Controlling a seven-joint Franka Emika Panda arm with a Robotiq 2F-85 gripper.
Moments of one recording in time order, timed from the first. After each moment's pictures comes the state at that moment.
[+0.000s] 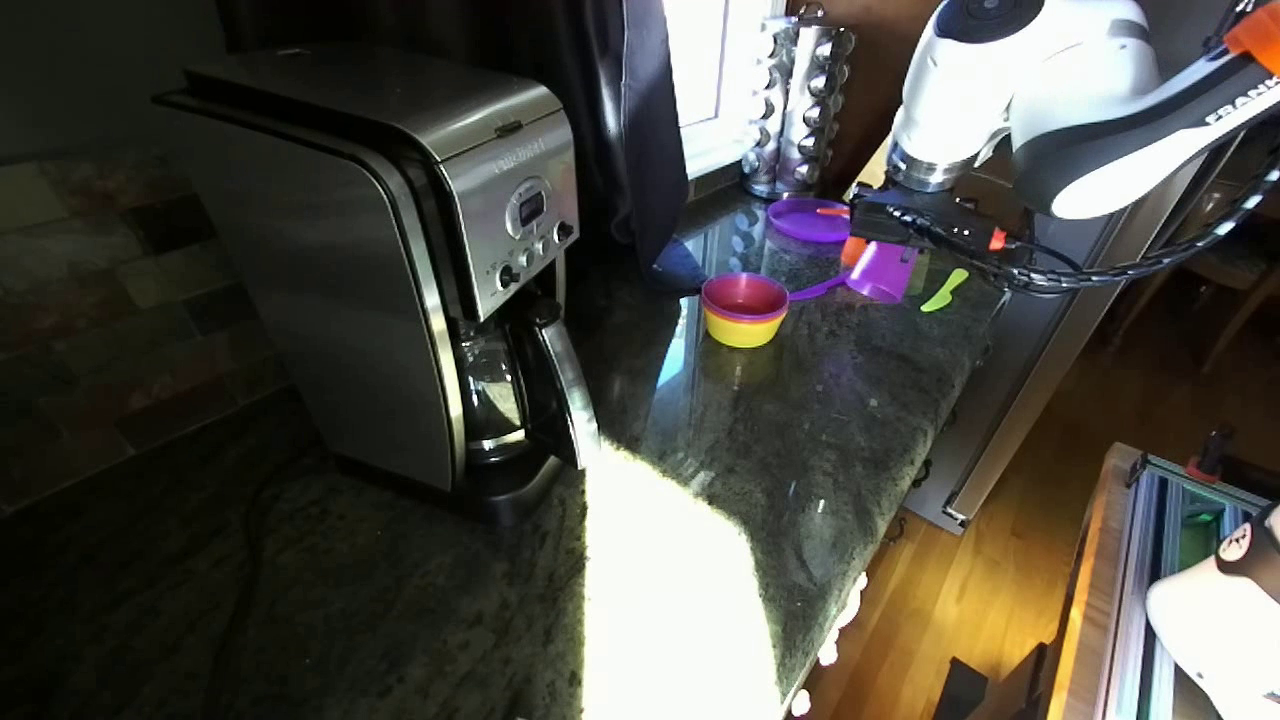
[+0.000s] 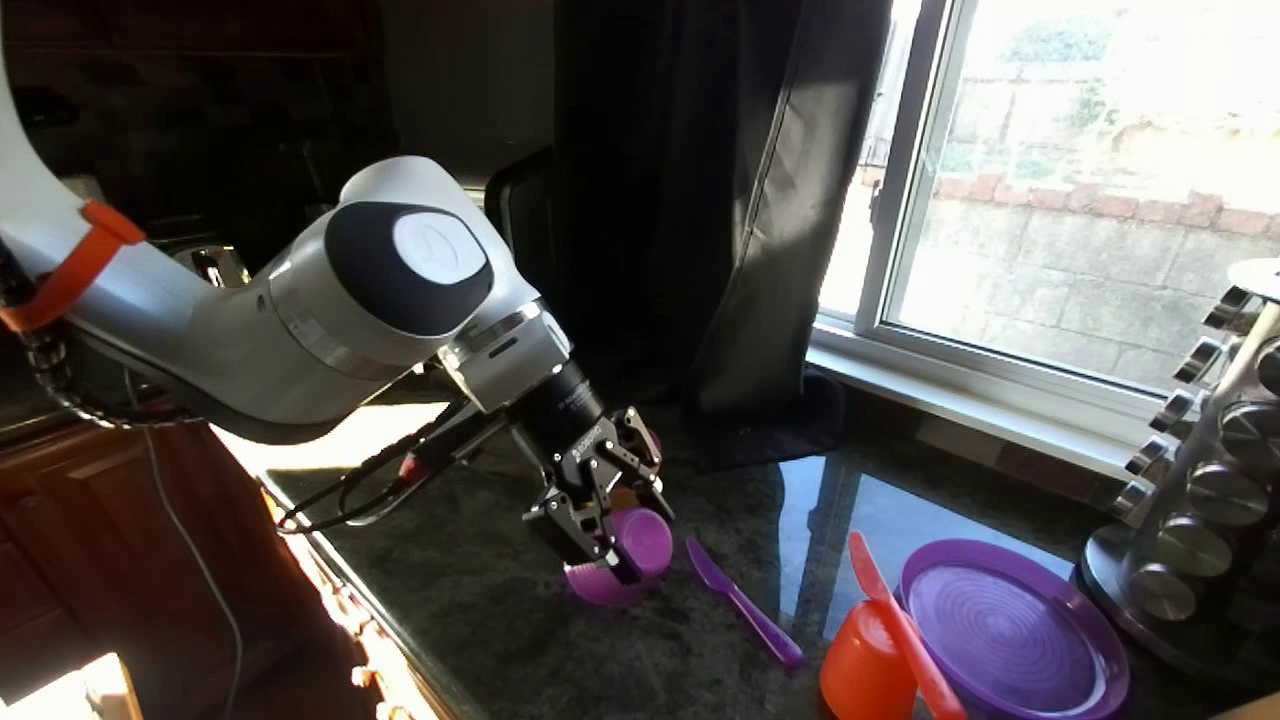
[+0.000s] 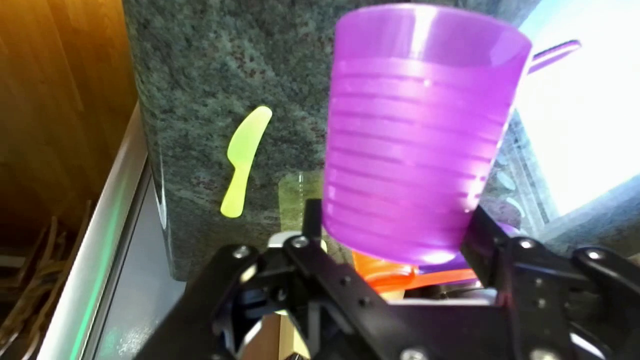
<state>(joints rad) -0.42 -0.23 0.16 -2.62 -1.01 2.54 1.83</state>
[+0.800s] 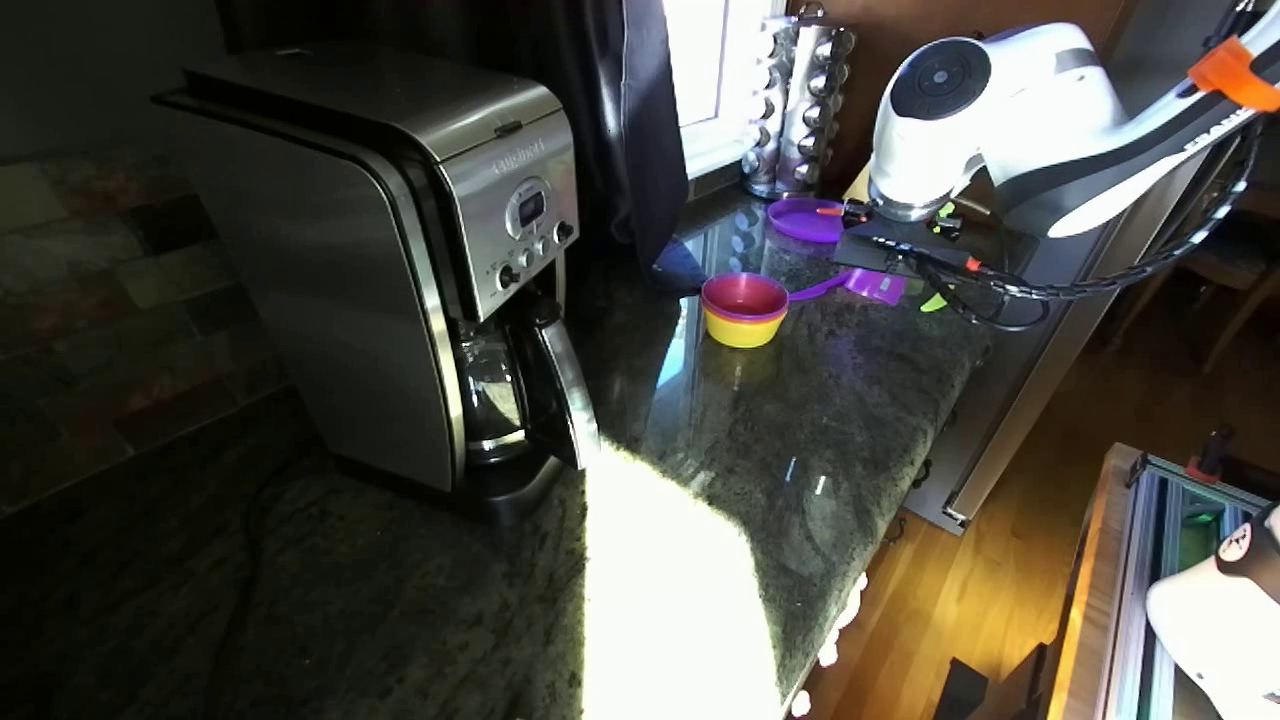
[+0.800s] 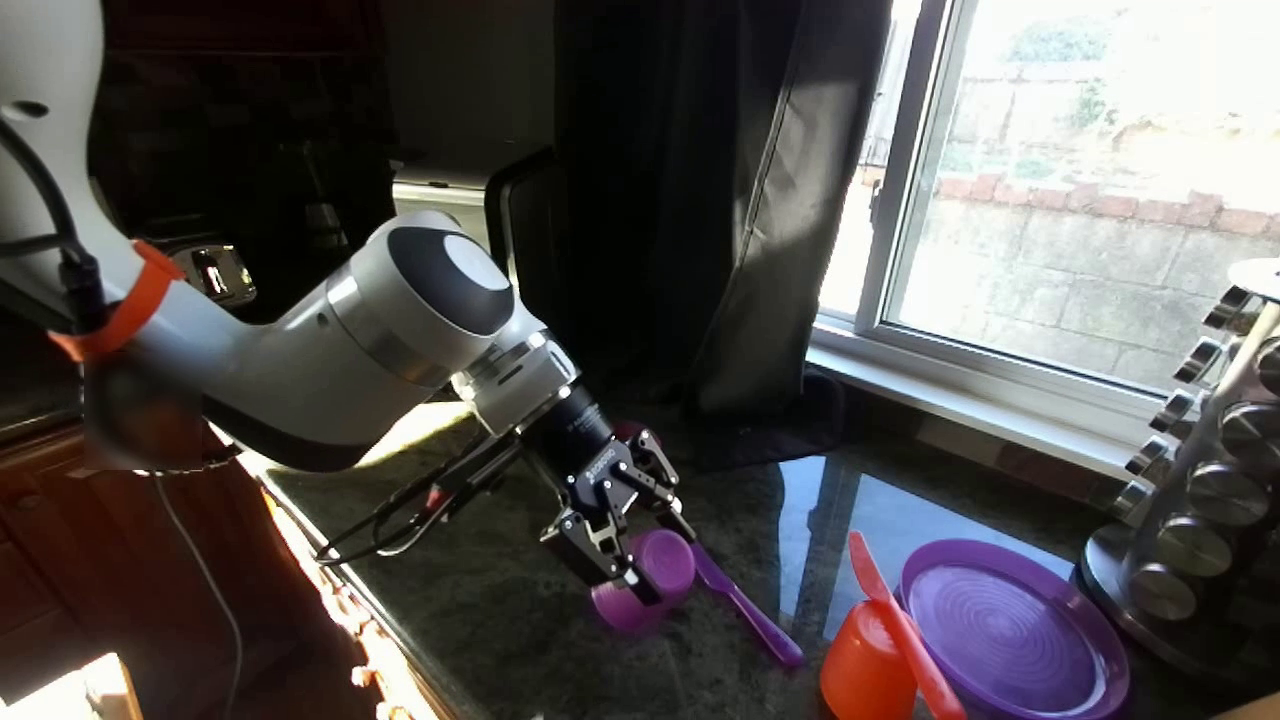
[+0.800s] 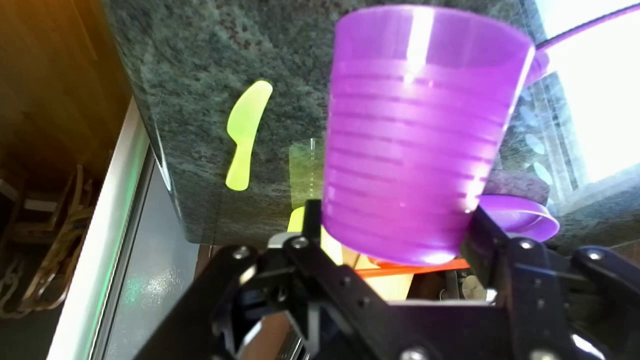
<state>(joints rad) -0.23 -0.12 0.01 -2.56 -1.28 2.41 2.10</state>
